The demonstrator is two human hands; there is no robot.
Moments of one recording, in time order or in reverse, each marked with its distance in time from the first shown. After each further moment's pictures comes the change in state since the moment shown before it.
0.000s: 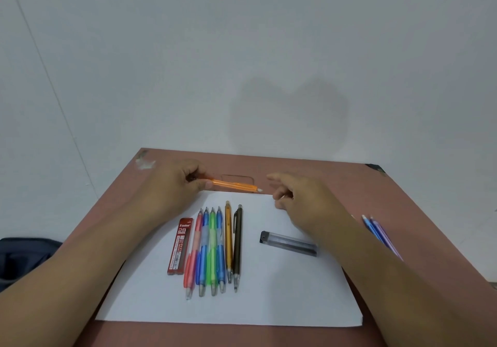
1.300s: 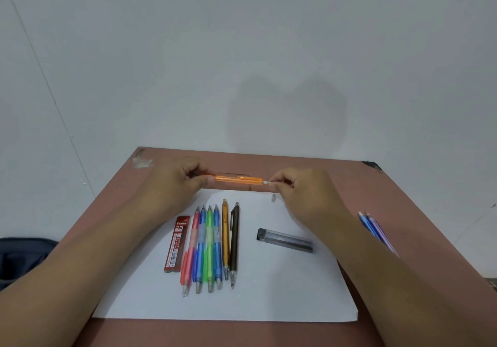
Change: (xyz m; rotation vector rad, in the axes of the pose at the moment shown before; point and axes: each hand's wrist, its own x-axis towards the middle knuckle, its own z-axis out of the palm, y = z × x) left_hand -0.003 0.007 0.004 -0.066 0.032 0.019; right_hand -0.001 -0.007 -0.004 -0.067 0.182 -0.044
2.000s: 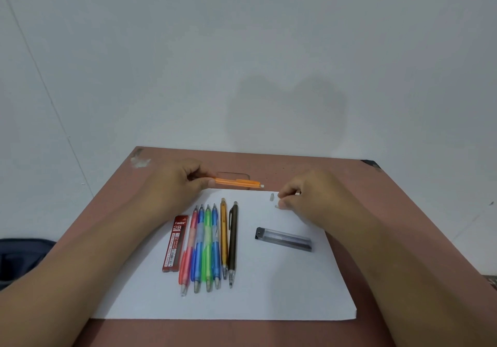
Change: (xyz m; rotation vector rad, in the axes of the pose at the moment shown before) left_hand 0.002 0.000 0.005 0.068 -0.038 -0.005; right_hand -0.004 0.002 -0.023 -0.172 -0.224 0.105
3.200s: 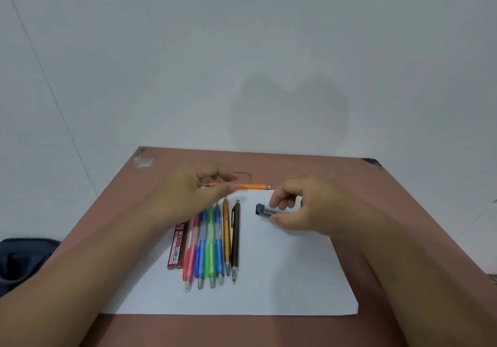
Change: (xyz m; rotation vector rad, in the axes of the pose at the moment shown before) left_hand -0.020 0.030 -0.006 -0.064 -0.104 0.101; right_hand -0.021 -0.003 -0.003 0.099 -0.068 -0.278
